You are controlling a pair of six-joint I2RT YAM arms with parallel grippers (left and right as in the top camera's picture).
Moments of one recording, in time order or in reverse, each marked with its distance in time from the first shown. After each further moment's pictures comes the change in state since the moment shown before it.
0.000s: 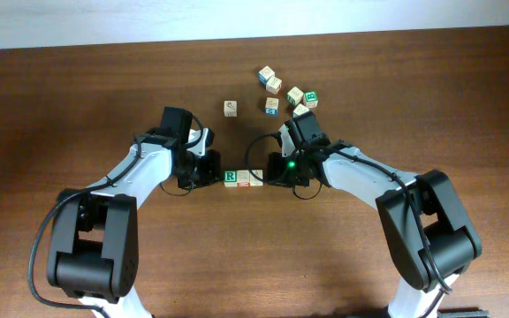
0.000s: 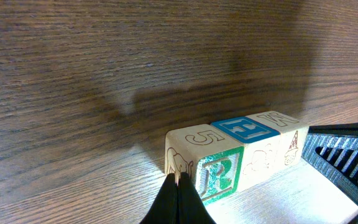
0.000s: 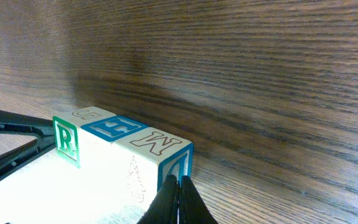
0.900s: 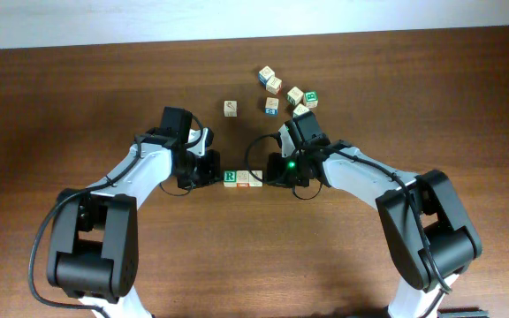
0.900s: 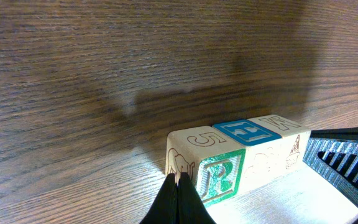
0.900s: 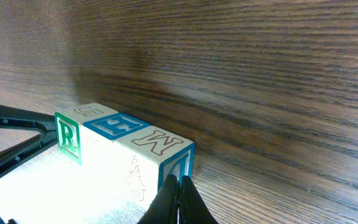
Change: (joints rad) left arm 0.000 0.000 0.000 0.000 -0.008 0.000; right arm 0.000 0.000 0.000 -0.004 -0.014 0.000
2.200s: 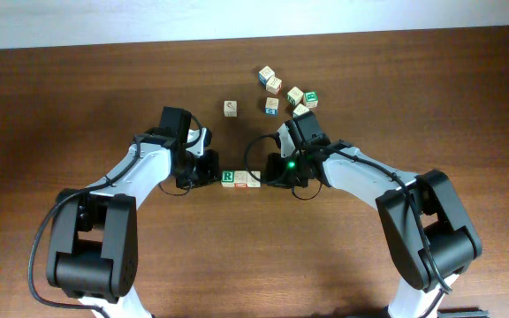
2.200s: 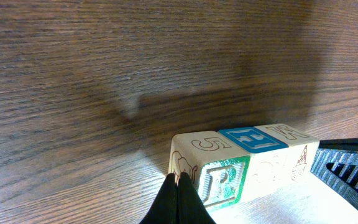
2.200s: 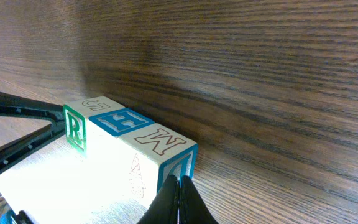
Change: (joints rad) left arm 0.004 0.000 0.000 0.000 -0.018 0.000; right arm 0.000 0.000 0.000 0.004 -0.037 0.000
